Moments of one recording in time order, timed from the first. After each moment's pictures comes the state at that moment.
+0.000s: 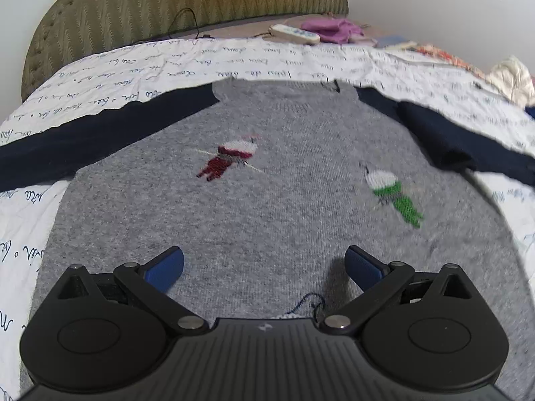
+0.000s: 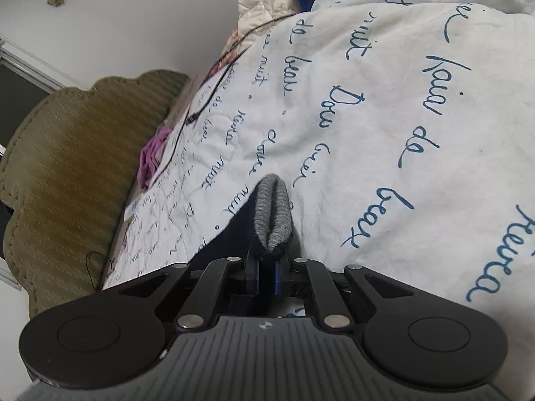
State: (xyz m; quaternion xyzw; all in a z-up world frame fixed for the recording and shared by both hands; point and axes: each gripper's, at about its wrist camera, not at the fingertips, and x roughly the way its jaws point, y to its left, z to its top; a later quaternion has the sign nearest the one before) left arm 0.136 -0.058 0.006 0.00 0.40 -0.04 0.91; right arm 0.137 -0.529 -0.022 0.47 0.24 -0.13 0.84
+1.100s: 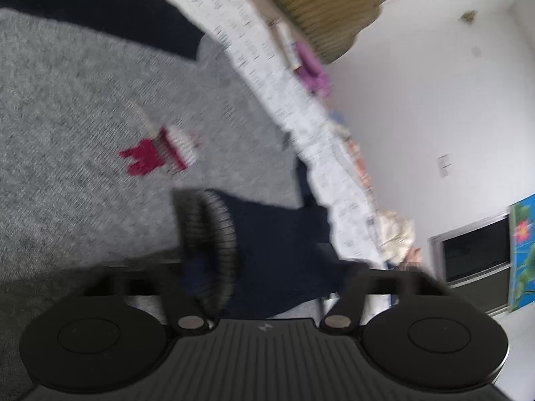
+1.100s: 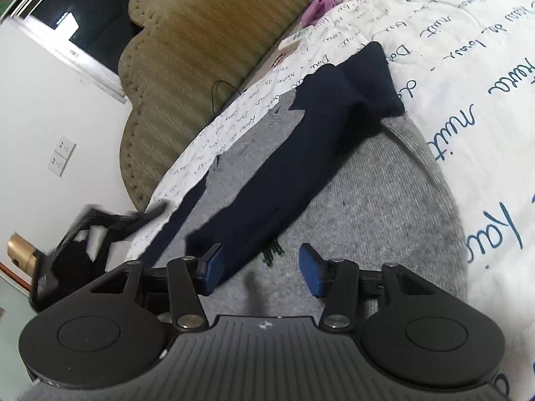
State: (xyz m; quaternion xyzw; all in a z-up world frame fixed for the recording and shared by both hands) left arm 0.210 0.005 -0.022 -0.43 0.42 -0.18 0.78; right arm 0.134 -0.253 -0.024 0.37 0.32 0.17 0.86
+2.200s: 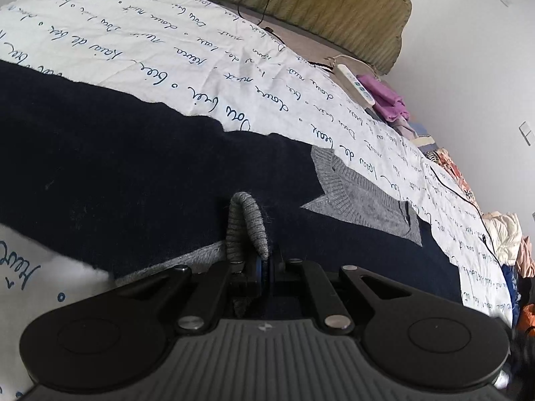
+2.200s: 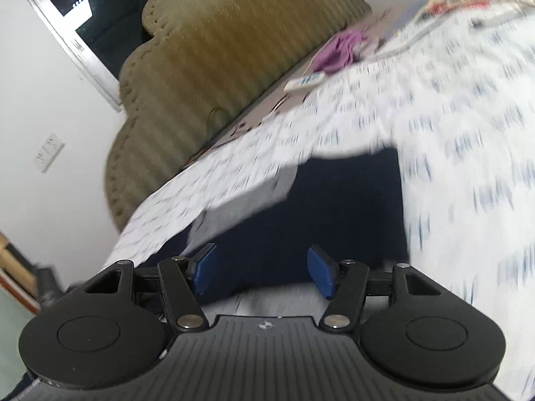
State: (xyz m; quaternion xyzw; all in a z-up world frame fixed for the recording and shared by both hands) left arm 0.258 0.090 -0.011 -0.25 0.41 -0.05 0.88; right arm 0.206 -0.285 0.025 0.29 0.29 0.14 0.90
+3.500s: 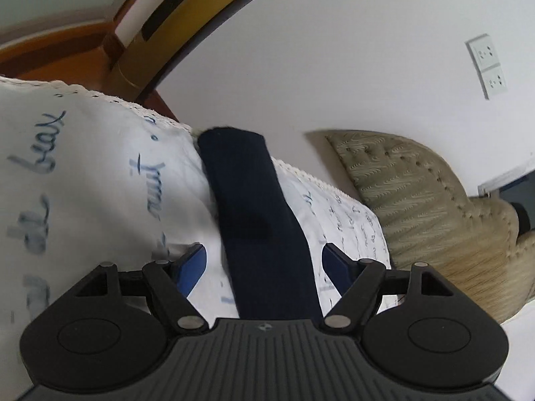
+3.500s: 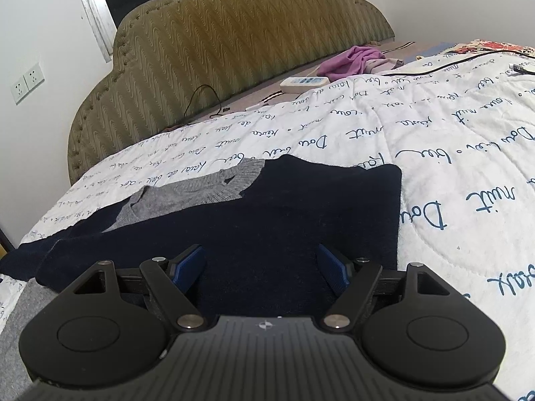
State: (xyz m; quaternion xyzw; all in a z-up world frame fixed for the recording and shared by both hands) left arm 0.142 0.388 -0.007 -0.56 0.14 0.29 0.76; right arm 0.256 -0.269 -0.025 0.16 0.29 0.12 0.94
